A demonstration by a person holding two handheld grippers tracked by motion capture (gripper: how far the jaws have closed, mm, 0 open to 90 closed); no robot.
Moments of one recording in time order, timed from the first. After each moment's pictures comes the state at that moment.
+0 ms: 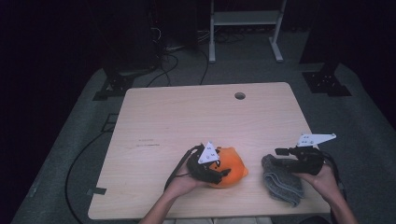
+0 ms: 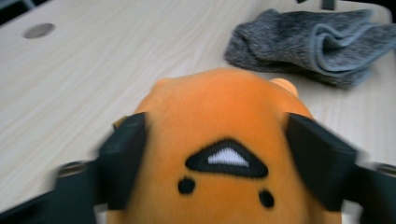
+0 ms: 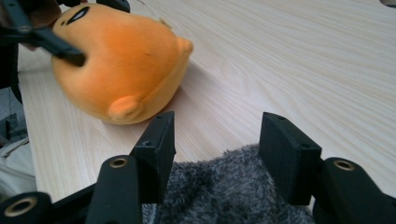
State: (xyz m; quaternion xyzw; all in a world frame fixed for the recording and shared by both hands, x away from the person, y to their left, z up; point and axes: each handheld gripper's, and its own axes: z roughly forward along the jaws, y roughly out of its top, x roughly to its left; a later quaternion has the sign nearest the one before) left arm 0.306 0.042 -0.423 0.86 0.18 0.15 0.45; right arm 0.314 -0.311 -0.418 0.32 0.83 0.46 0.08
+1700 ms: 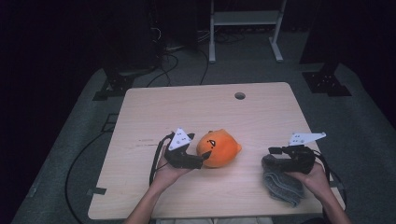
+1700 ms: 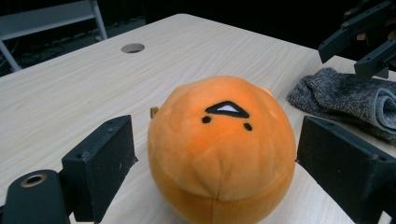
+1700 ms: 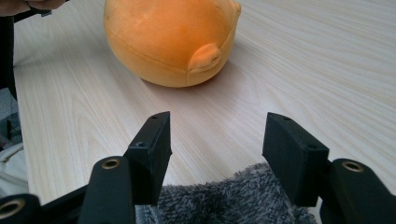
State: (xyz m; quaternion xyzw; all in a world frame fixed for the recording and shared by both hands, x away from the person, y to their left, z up) left arm 0.327 0.106 -0.404 0.79 0.27 0.18 0.51; right arm 0.321 -0.292 -0.422 0.32 0.83 0.46 0.07
